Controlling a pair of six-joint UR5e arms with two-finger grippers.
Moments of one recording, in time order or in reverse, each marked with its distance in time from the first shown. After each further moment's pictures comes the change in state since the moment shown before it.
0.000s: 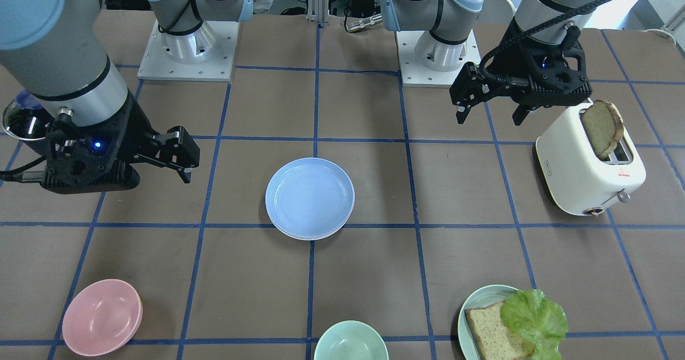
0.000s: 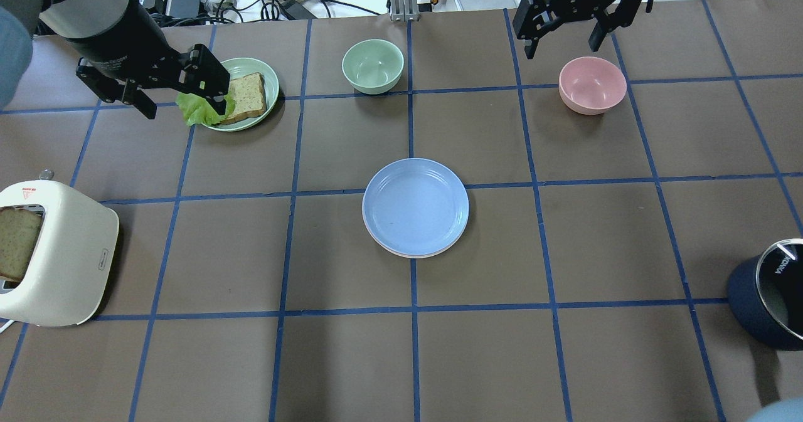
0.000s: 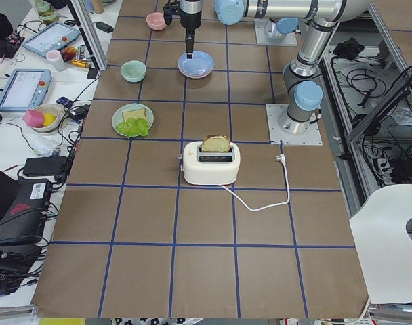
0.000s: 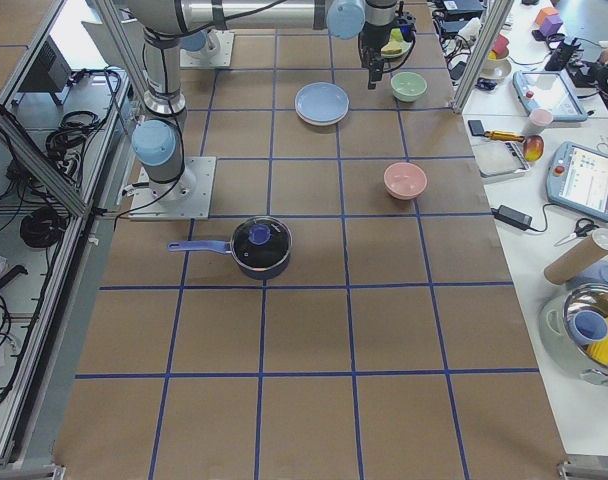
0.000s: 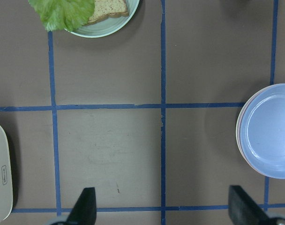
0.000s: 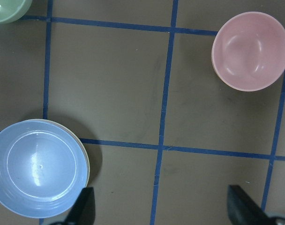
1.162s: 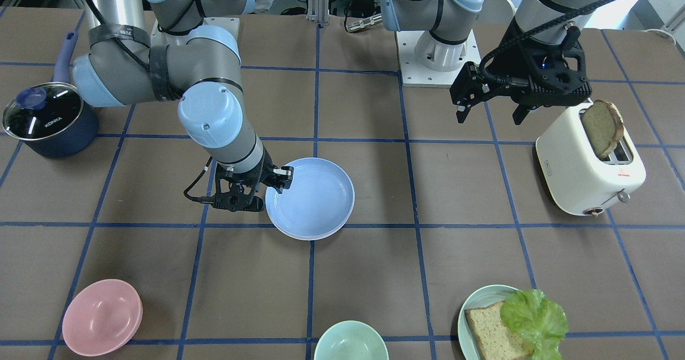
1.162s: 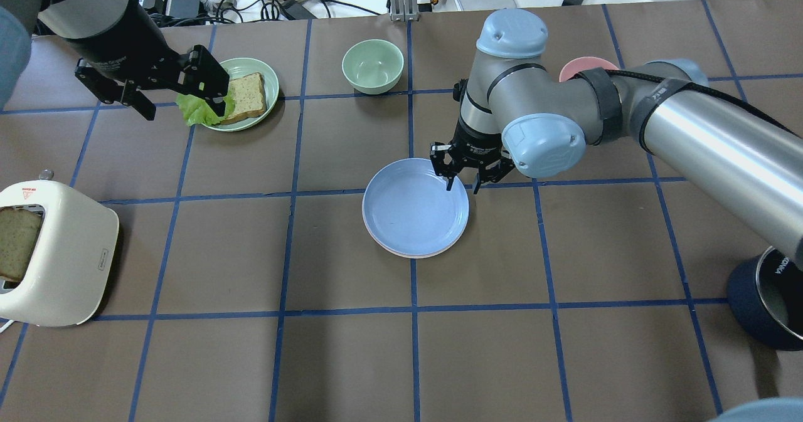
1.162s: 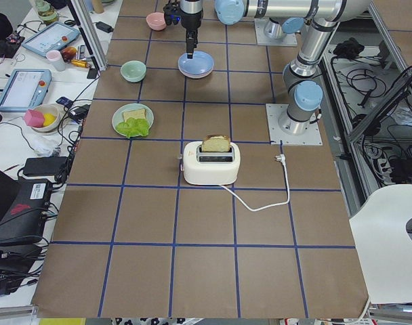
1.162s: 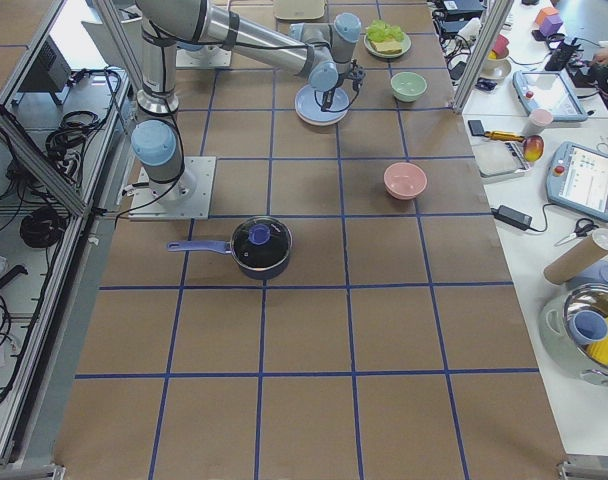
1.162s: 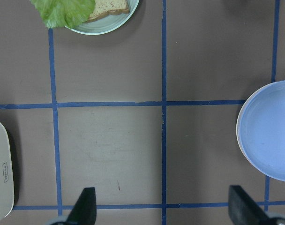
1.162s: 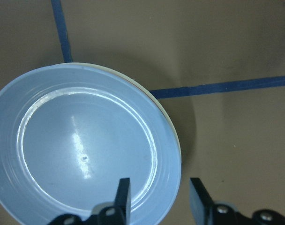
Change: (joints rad) left arm 0.001 -0.002 0.003 -0.009 0.002 0.001; right arm 0.168 0.079 0.431 -0.386 0.138 0.362
